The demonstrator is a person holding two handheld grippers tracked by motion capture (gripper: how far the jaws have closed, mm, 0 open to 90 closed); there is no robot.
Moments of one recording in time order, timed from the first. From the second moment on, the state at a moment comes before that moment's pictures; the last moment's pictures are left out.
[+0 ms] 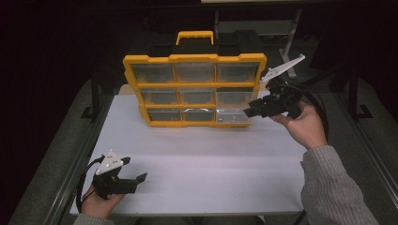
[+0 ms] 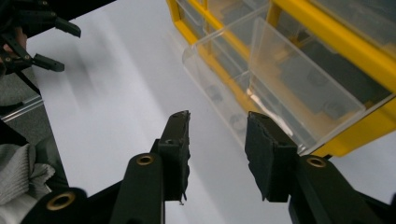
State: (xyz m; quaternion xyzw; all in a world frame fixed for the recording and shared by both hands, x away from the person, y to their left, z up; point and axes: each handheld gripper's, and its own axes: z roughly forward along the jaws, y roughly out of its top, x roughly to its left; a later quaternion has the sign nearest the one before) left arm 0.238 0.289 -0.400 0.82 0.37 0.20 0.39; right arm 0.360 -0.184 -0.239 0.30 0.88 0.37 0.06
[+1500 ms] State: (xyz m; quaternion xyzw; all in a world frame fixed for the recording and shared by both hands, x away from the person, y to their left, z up) left arm 0.236 0.285 -0.394 0.81 0.37 0.19 0.41; right arm 0.317 -0.199 -0.356 0.34 0.86 0.37 0.04
